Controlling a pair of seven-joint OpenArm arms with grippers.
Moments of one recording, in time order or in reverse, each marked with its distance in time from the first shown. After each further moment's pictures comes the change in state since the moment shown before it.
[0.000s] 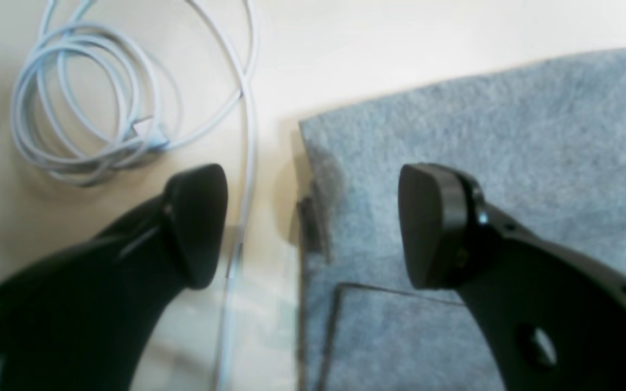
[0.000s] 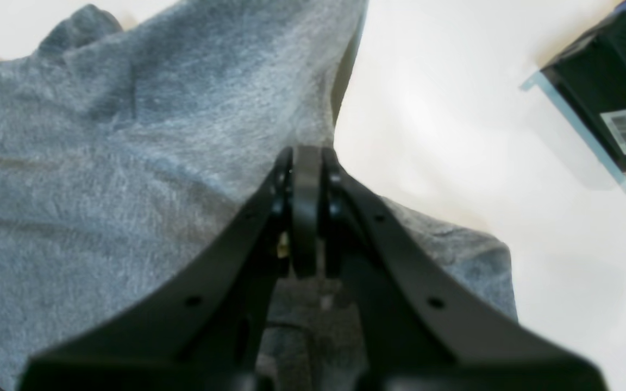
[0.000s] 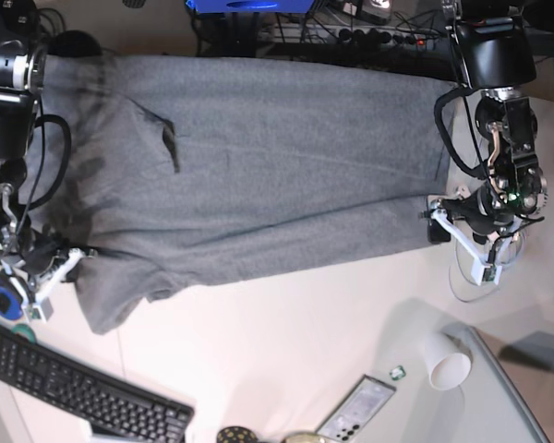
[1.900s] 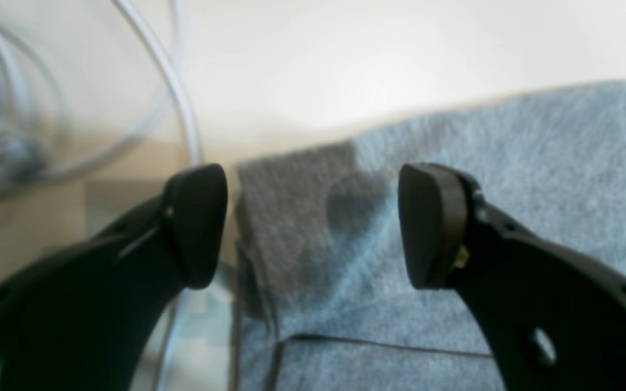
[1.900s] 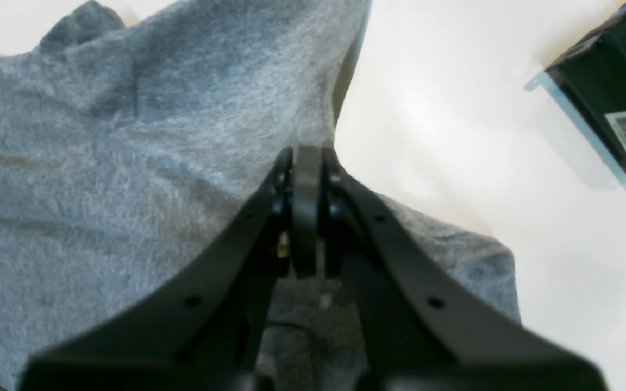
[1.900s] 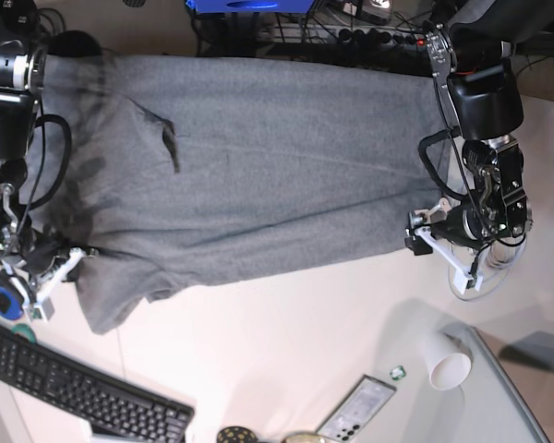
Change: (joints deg) left arm -11.2 3.4 -4.9 -19.6 0.1 -5.8 0.8; right arm 0.0 0.0 -0.2 0.0 0.0 0.0 -0.2
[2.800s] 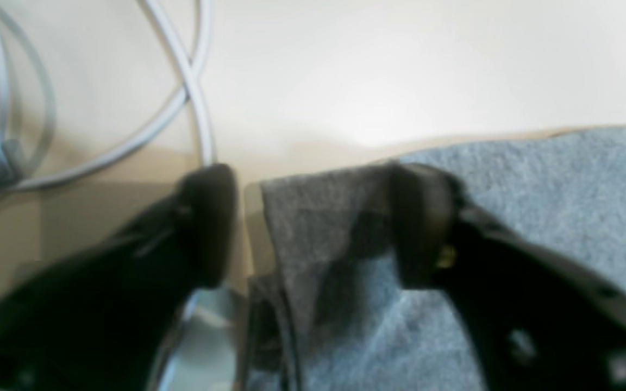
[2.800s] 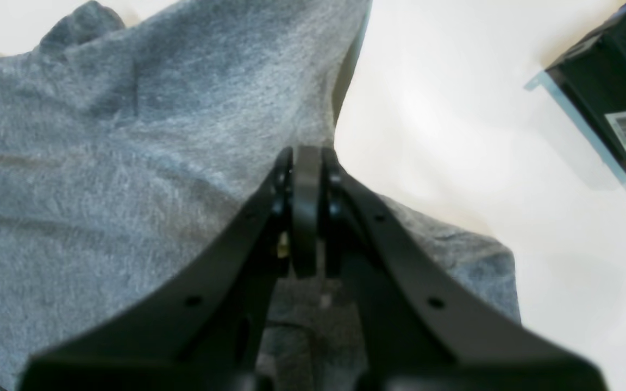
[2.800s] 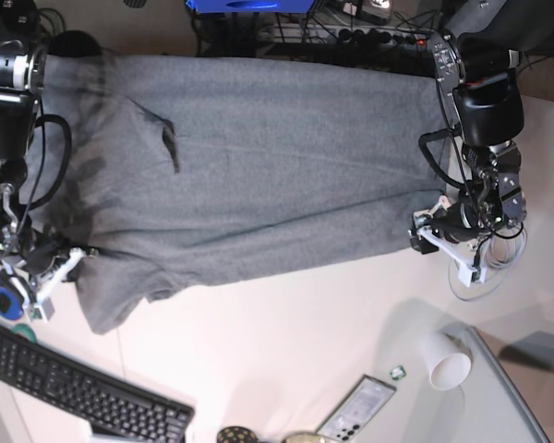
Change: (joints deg) left arm -1.7 -1.3 -0.2 -11.7 0.3 0.5 -12.7; right arm 0.0 0.0 0.0 0.0 0.0 0.0 0.0
